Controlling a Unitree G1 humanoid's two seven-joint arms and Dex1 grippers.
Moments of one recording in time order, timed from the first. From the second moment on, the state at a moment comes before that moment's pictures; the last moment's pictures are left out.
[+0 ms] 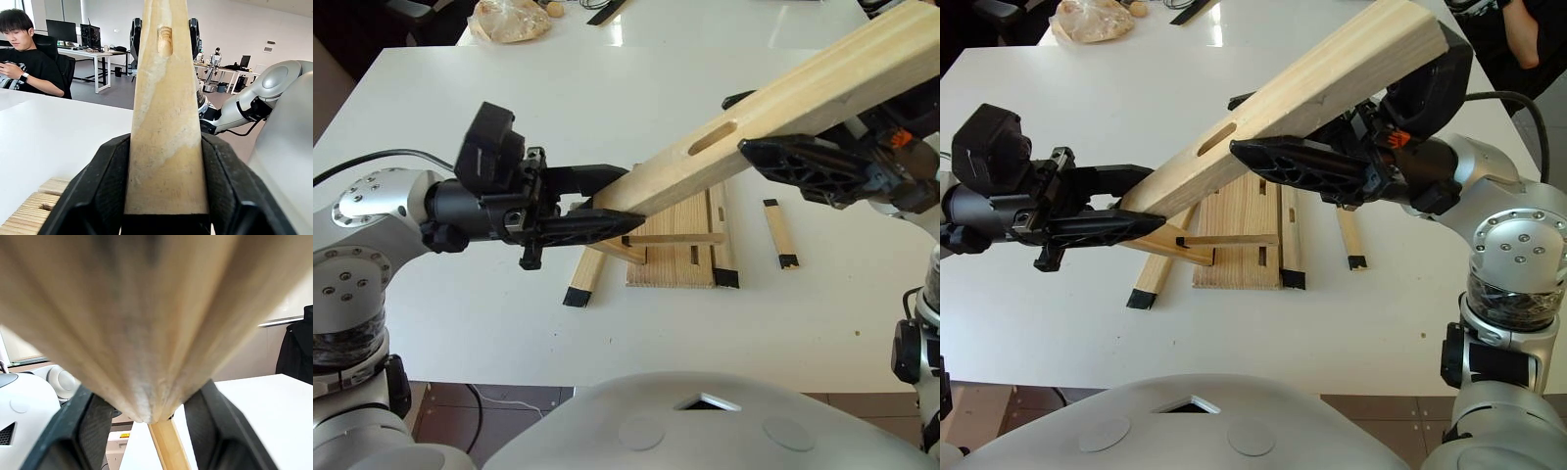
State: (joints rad) left arm -0.23 0.86 0.24 -0.63 -1.35 0.84 -0.87; right arm -0.39 -0.68 -0.16 -0.49 1.46 0.79 0.81
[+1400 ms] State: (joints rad) left arm -0.23 0.82 0.13 -0.10 -0.66 0.43 -0.68; right arm -0.16 -0.86 -0.24 -0.27 0.80 0.54 1.10
